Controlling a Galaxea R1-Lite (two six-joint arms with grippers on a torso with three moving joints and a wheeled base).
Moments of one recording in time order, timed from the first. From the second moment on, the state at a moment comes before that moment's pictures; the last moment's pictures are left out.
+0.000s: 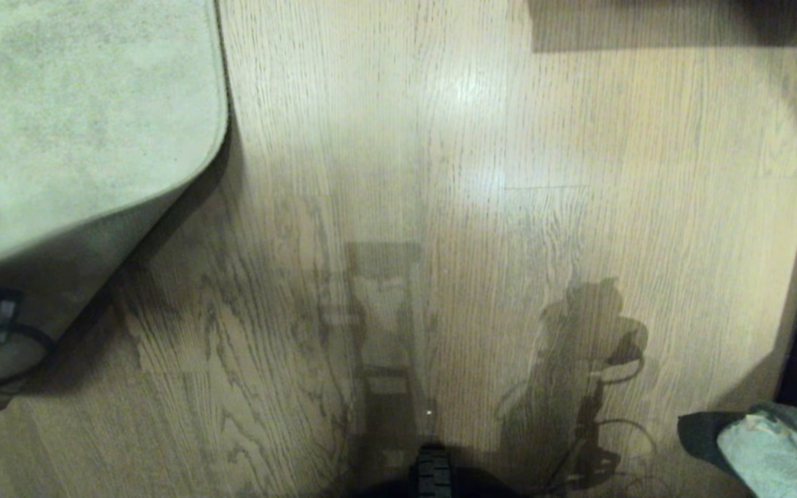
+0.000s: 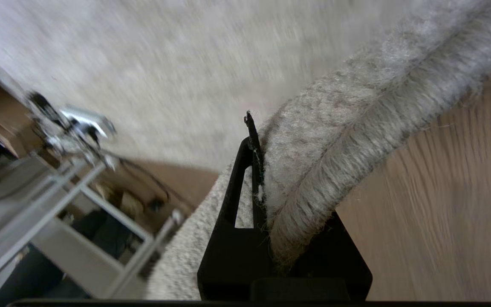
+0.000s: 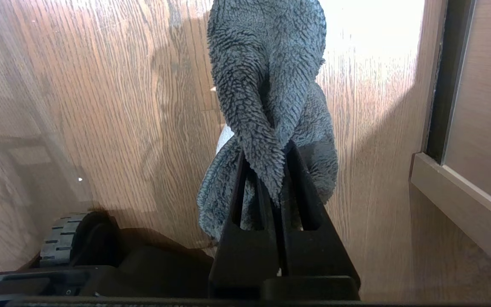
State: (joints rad) left arm 0.32 1.33 -0.59 -0.49 0.25 0.51; right arm 0.01 0.00 0.00 -0.01 -0.05 0.08
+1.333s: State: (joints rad) left arm 0.44 1.45 -0.86 -0.25 -0.05 0.65; right arm 0.01 0.00 0.00 -0.01 -0.05 0.08
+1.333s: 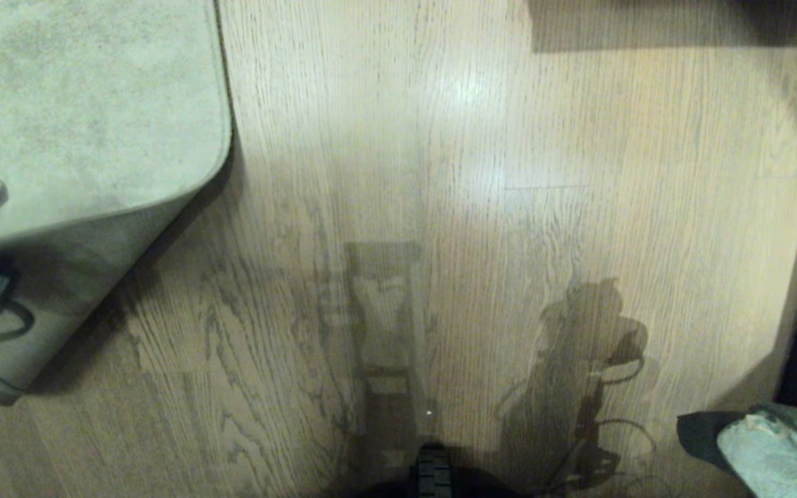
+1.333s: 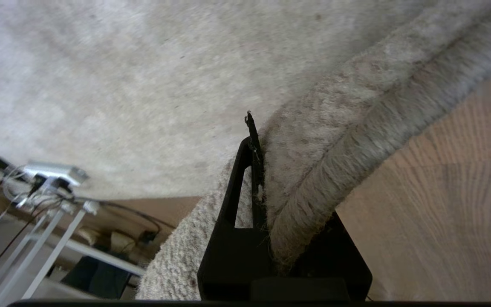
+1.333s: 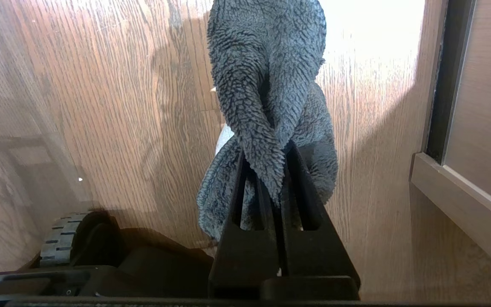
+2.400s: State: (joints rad) left arm 0.45 1.44 -0.81 -0.26 -0.07 0.66; right arm 0.01 0.00 0.00 -0.01 -0.05 0.08
